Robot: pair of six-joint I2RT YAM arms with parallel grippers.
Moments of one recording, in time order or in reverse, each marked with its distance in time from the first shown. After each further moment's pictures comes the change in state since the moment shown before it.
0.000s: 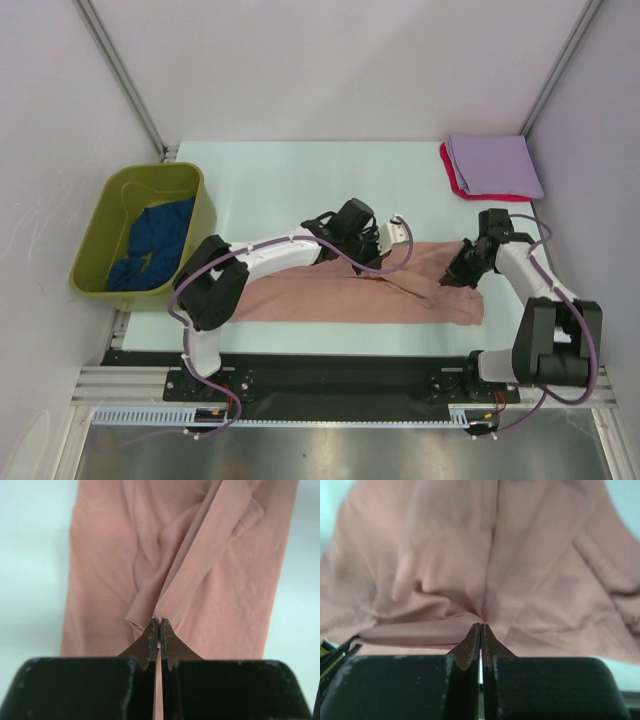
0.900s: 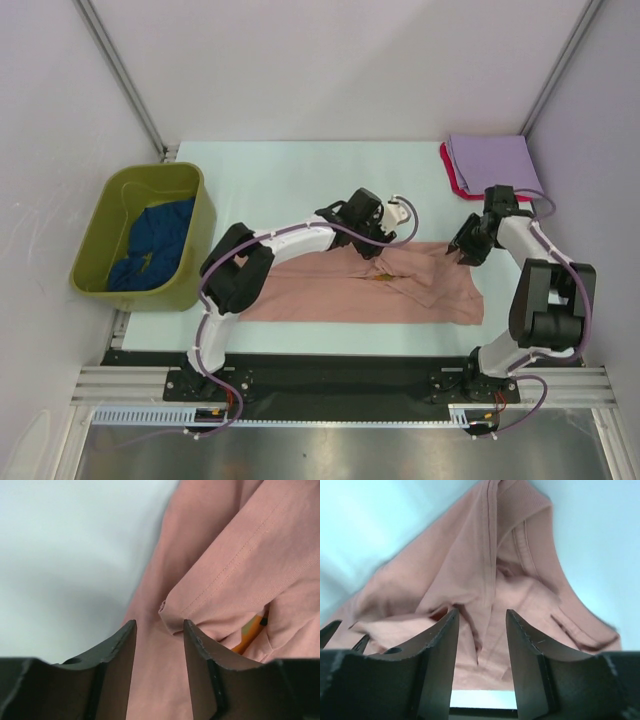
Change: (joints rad) left arm 0.046 0.212 0.204 -0.002 -0.218 -0.134; right arm -0.043 0.275 0.216 0.116 0.121 -0.058
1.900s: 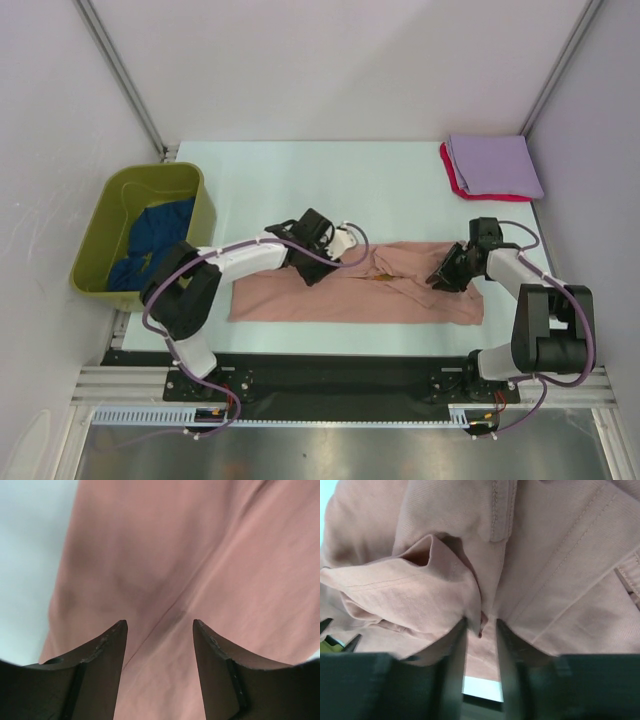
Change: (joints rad) left arm 0.081 -0.362 -0.449 -0.172 -0.112 0.127; right arm 0.075 -0.190 -0.318 0.139 -0.167 0.095
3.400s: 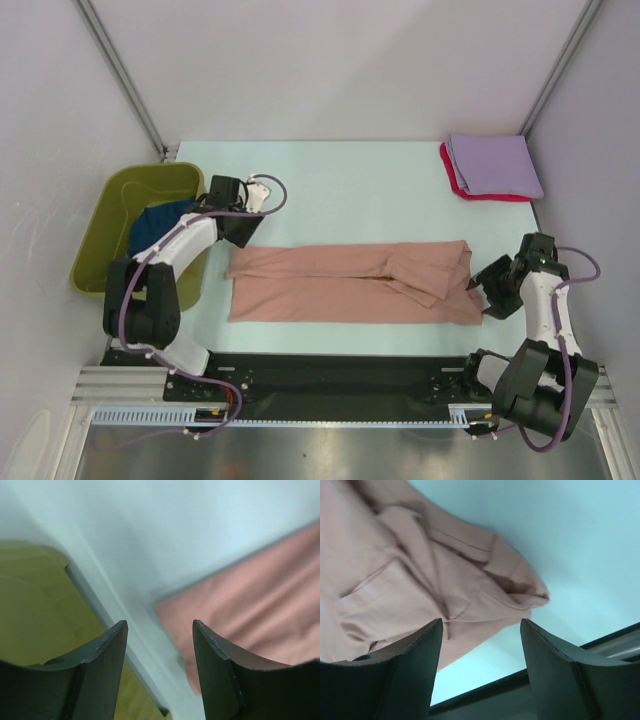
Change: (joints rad) left arm 0.547 -0.201 -0.047 -0.034 -0.084 0.091; right arm -0.324 -0.299 0.037 -0.371 0.167 -0.042
